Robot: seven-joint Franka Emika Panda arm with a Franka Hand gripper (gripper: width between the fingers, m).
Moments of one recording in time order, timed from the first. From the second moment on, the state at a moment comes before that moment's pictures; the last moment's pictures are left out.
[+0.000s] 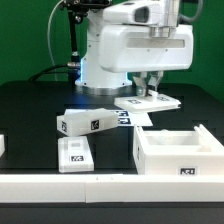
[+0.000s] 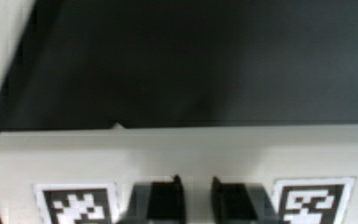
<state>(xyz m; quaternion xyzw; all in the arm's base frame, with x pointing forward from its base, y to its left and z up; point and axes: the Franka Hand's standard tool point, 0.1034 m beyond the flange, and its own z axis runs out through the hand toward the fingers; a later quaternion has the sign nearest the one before) 0.483 0.060 0.092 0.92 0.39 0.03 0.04</state>
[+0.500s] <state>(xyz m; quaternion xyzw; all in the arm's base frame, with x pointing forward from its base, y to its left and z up) 0.485 0.059 0.090 0.82 0.57 0.01 0.06</state>
